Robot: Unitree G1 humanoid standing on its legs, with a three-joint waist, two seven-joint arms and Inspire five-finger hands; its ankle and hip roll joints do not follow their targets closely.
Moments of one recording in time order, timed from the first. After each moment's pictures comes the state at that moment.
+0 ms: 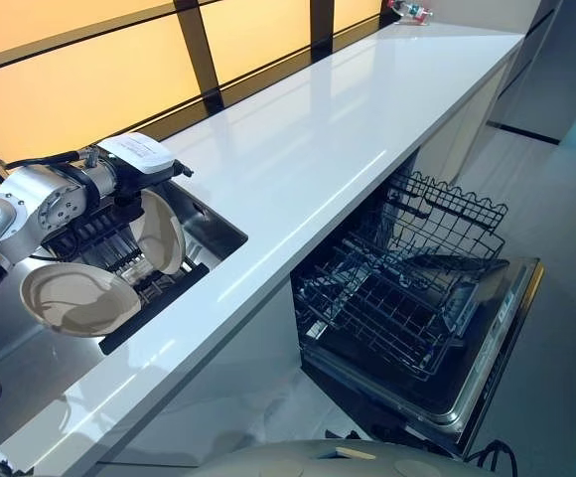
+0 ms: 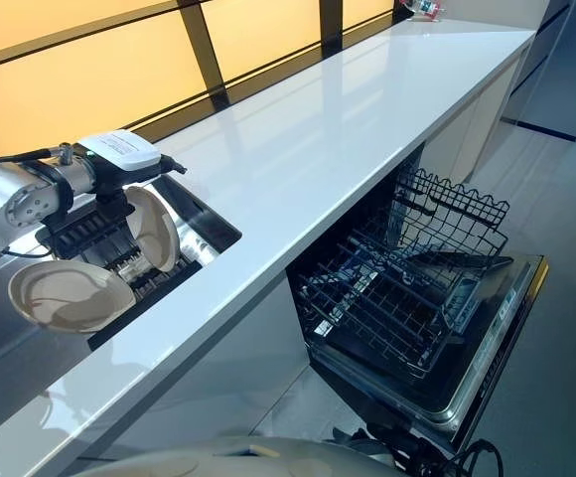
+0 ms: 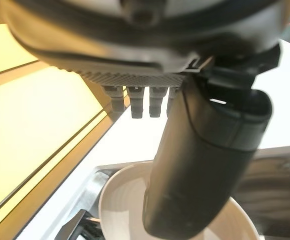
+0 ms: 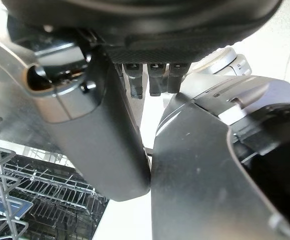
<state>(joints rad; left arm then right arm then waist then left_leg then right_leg) -0.77 1.23 -0.63 0.31 0.63 -0.28 -0.31 0.08 -0.29 0.01 1.26 0.61 0.11 0.27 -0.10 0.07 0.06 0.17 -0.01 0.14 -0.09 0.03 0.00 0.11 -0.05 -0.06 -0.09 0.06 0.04</state>
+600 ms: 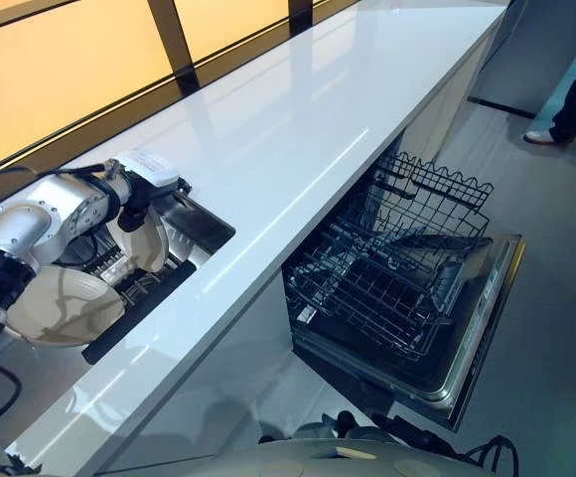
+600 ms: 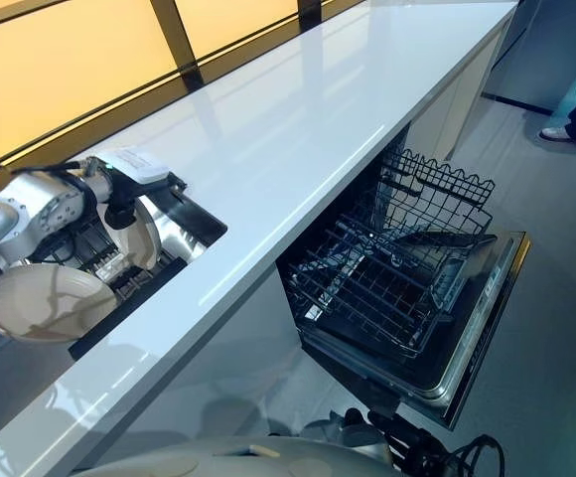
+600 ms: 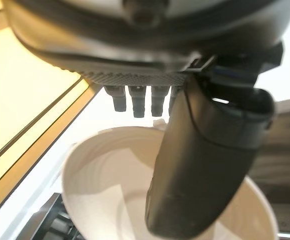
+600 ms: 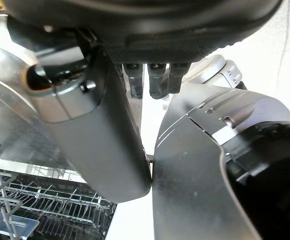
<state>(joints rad) -0.83 1.15 -0.68 0.37 0.71 -0.18 -0.46 0.06 -0.29 -0.02 1.25 0.61 0.12 0.28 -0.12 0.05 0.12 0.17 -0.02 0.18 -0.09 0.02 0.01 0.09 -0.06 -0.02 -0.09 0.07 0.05</state>
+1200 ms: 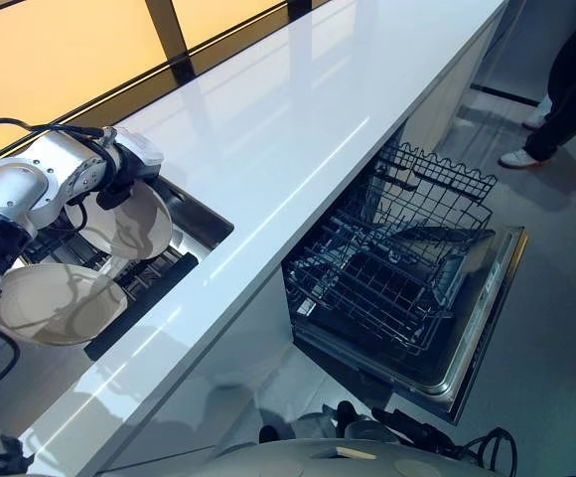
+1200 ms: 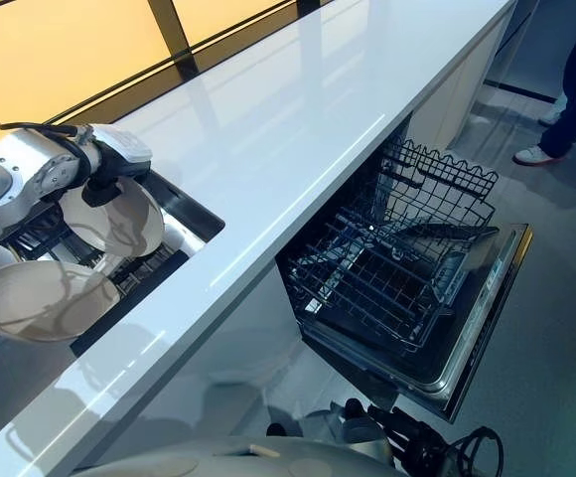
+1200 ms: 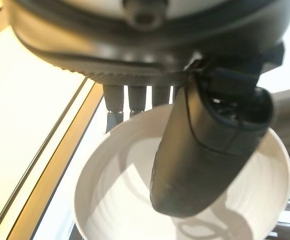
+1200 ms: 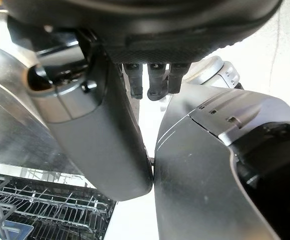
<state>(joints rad) -1.03 1.16 -0.82 0.41 0.77 -0.18 -0.64 0.04 -0.30 -0.01 1.24 0.63 0.14 0.27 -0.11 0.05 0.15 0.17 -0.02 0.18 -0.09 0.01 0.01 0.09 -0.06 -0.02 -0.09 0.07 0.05</state>
